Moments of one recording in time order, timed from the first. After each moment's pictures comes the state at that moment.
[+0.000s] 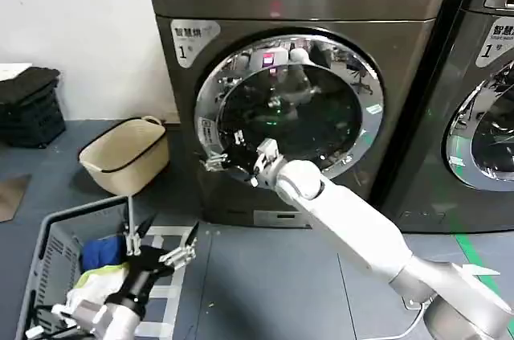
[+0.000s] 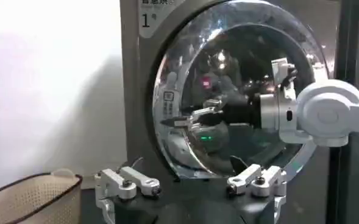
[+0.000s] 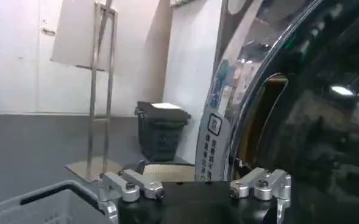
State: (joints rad) left arm 1.62 -1.35 -0.61 -2.36 -0.22 0.23 0.13; right arm -0.16 1.26 -0.43 1.32 0.68 -0.12 -0.24
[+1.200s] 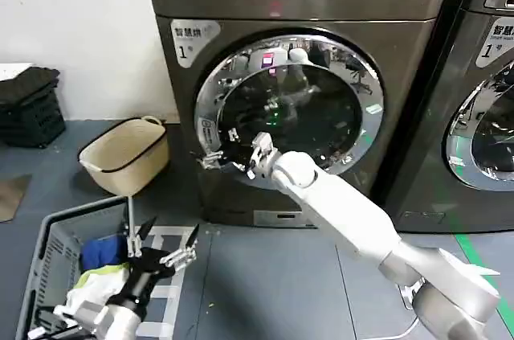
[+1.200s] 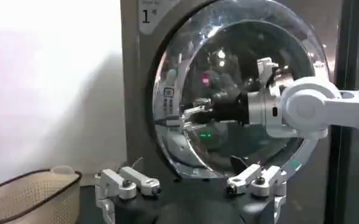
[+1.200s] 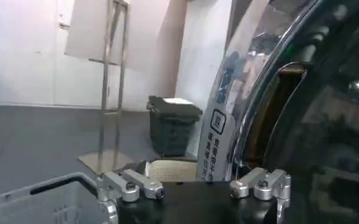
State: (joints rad) left arm 1.62 -1.35 -0.61 -2.35 -0.22 0.22 0.13; right arm -0.10 1.28 -0.46 1.21 0.70 -0.09 -0.39
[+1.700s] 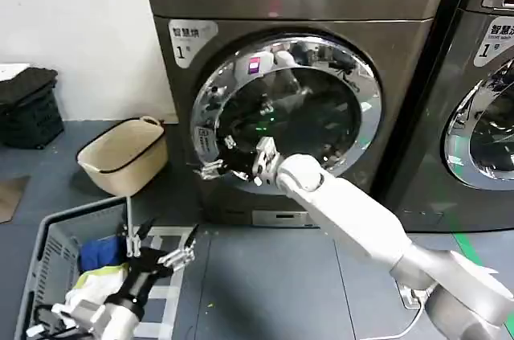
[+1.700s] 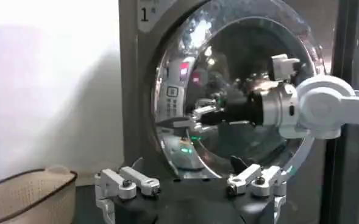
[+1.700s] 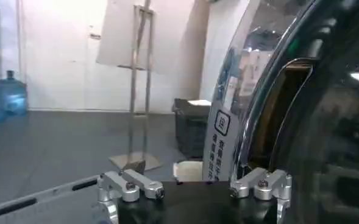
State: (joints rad) left arm 1.61 -1.33 -0.65 -2.33 -0.25 0.21 0.17; right arm -0.12 1.19 -0.50 1.36 0.77 -0.11 -0.44
